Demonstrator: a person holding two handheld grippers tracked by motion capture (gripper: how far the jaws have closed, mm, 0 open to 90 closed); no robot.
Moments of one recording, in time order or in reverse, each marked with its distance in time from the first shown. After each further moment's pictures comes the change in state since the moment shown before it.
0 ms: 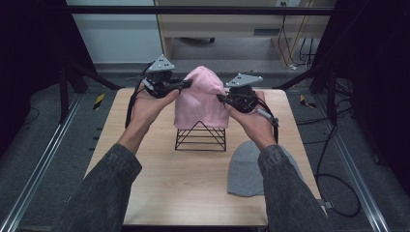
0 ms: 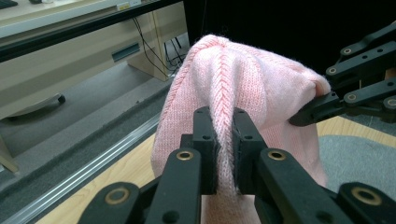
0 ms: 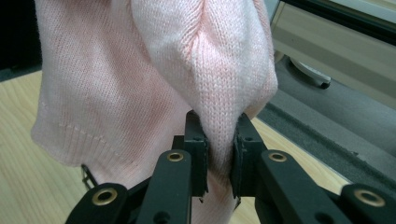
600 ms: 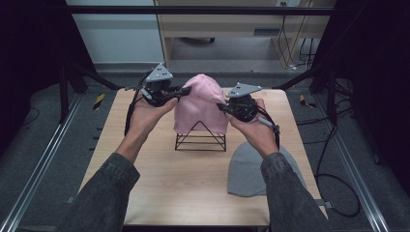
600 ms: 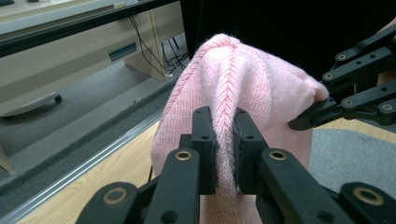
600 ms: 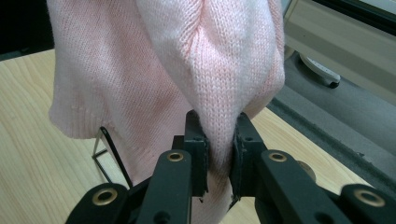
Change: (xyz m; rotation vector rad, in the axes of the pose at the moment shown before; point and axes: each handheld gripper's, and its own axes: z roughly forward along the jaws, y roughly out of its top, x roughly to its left) left arm -0.009 -0.014 -0.009 -0.013 -0.008 -0.006; right arm 0.010 -0.018 -0.003 0.016 0.032 -0.041
